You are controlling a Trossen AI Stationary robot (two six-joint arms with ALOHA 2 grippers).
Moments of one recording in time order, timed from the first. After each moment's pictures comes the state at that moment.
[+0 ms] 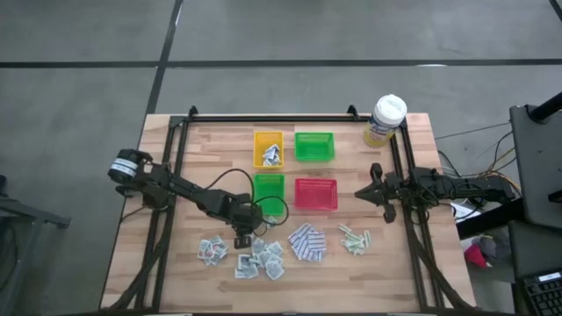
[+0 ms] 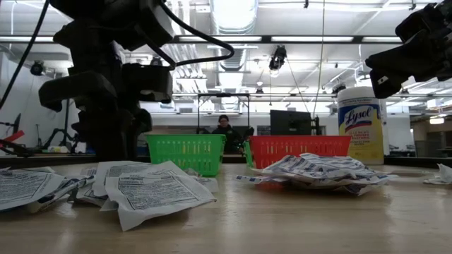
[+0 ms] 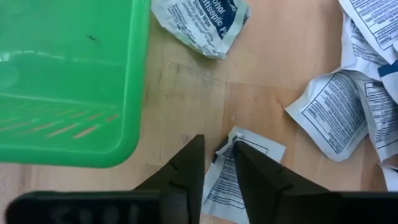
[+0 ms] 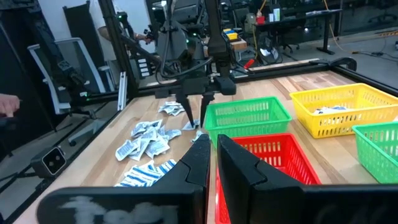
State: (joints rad) left arm -0.26 1.64 0.85 -0.37 -0.01 -0.37; right arm 0.04 0.06 0.03 -0.02 -0.08 0.21
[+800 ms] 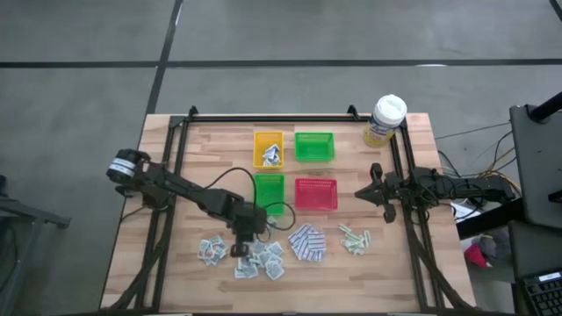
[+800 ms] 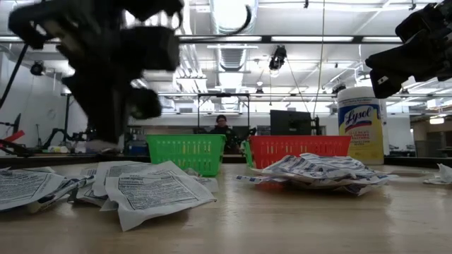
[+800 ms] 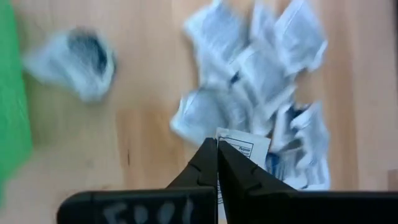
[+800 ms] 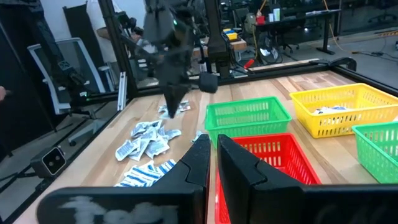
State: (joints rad) left arm -0.27 1.62 1.00 -0.47 0.21 -0.26; right arm 0.04 0.06 0.03 -0.02 -0.08 0.21
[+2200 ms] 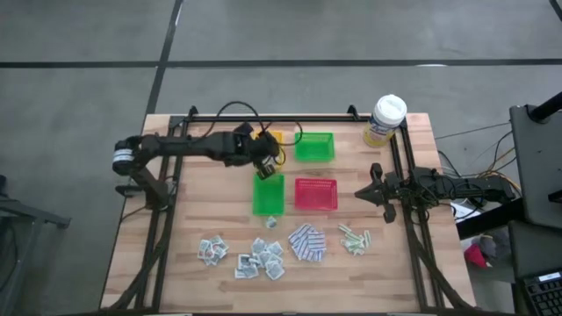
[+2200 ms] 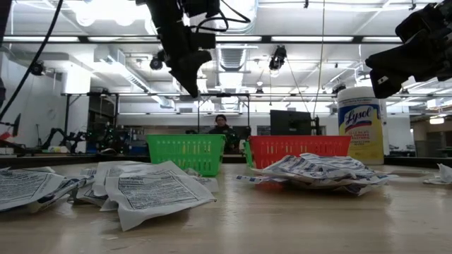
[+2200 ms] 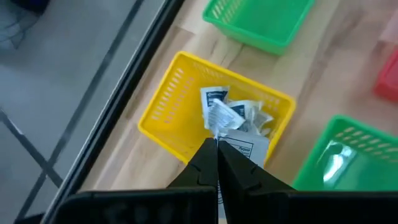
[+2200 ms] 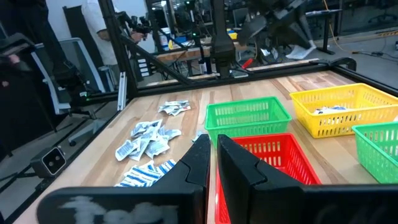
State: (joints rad) left arm 0.18 1.62 1.38 -0.82 -0.48 -0.16; right arm 0.04 0.06 0.03 -0.02 -0.08 0.21
